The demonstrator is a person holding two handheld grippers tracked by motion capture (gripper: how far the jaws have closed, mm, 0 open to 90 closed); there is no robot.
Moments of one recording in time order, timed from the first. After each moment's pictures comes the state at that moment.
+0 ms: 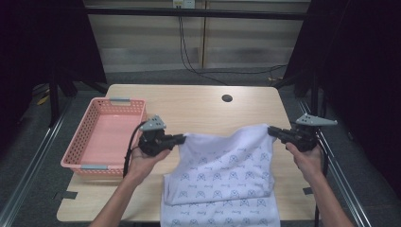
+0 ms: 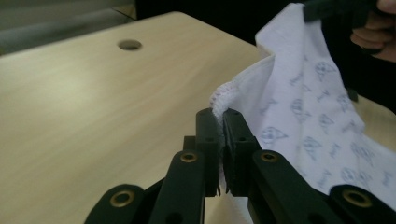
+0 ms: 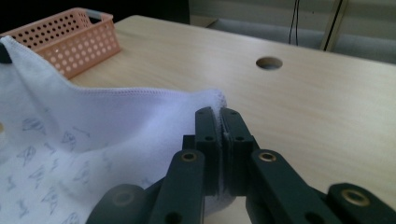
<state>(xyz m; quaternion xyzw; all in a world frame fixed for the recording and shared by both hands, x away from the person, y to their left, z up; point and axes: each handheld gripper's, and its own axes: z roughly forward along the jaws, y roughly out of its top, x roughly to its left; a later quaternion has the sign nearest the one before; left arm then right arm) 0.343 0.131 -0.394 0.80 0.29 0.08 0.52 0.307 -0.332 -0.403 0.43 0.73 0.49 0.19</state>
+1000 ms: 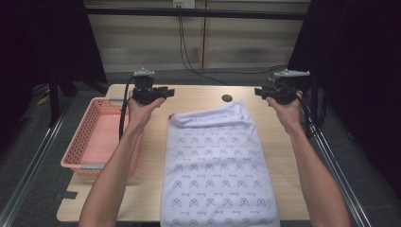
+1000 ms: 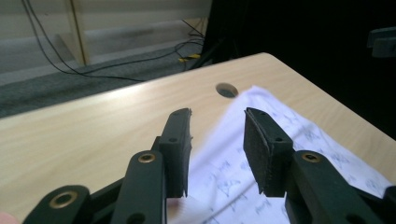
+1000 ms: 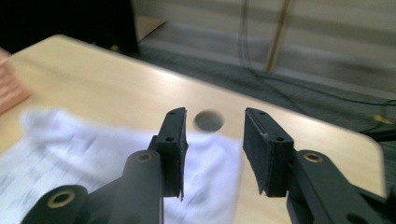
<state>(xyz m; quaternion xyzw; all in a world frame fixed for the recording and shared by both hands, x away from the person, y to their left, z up) 0.468 0.142 -0.374 0.76 0.39 0.11 0.50 0.436 -0.305 -0.367 0.47 0.73 0.43 0.25</state>
